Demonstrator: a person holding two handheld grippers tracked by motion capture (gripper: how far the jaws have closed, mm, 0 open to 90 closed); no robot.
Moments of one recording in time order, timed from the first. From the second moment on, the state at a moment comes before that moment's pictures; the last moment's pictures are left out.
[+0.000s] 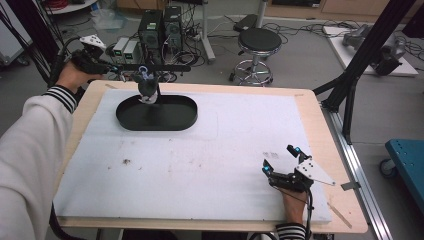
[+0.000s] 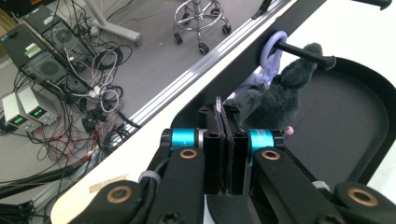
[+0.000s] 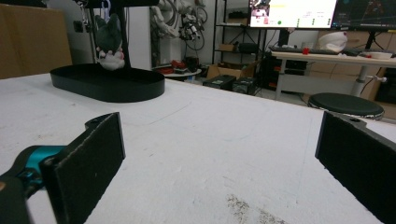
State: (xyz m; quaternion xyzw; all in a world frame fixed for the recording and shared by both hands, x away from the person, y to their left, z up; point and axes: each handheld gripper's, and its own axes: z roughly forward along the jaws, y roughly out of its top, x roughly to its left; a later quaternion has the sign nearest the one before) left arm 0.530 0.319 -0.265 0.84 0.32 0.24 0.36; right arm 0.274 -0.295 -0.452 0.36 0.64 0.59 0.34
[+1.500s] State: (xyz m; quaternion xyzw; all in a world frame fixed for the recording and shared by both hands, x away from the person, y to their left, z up) left arm 0.354 0.330 -0.301 0.71 0.27 0.30 0.58; right arm 0.274 -0.295 -0.452 0.36 0.64 0.59 0.34
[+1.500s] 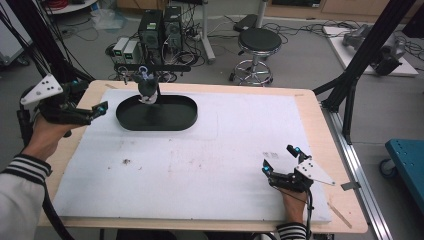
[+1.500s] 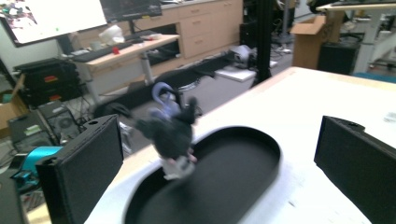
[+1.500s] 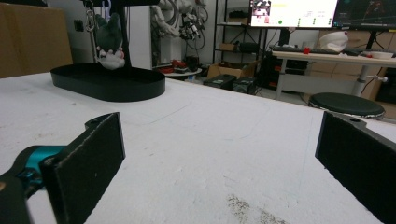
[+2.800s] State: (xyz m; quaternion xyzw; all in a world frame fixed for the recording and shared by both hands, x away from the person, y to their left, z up) left arm 0.274 0.302 -0.452 0.65 0.29 0.28 0.64; right arm 0.274 -0.295 -0.452 0.36 0.64 0.59 0.34
